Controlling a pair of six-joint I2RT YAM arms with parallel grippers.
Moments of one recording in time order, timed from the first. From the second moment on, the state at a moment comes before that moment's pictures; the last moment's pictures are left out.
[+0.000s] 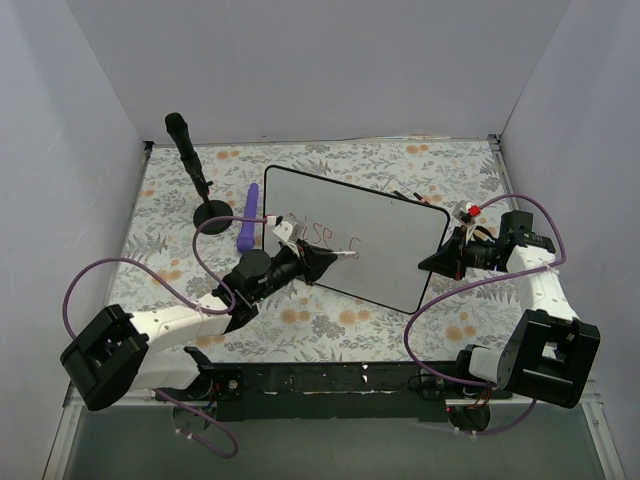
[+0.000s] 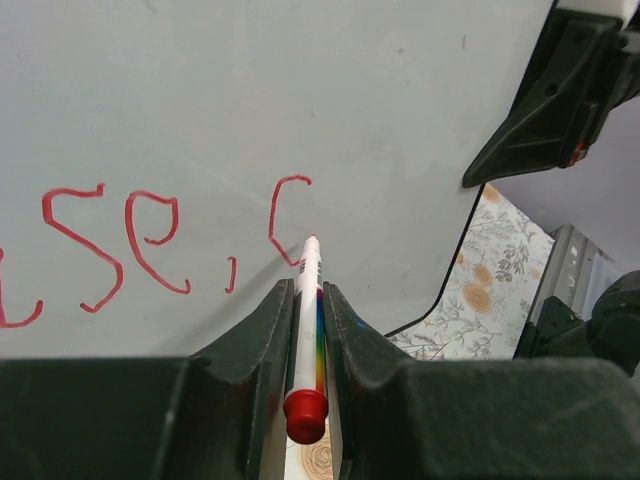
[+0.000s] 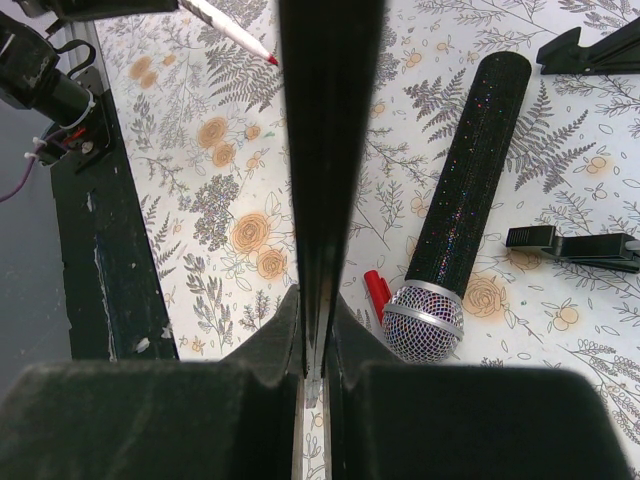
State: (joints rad) left arm -0.83 1.23 0.46 0.74 0.08 -0.40; right arm -0.23 1.24 0.82 -0.90 -1.29 -0.90
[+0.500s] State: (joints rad) left arm -0.83 1.00 0.40 0.73 0.13 -0.47; right arm -0.23 1.24 0.82 -0.90 -1.29 -0.90
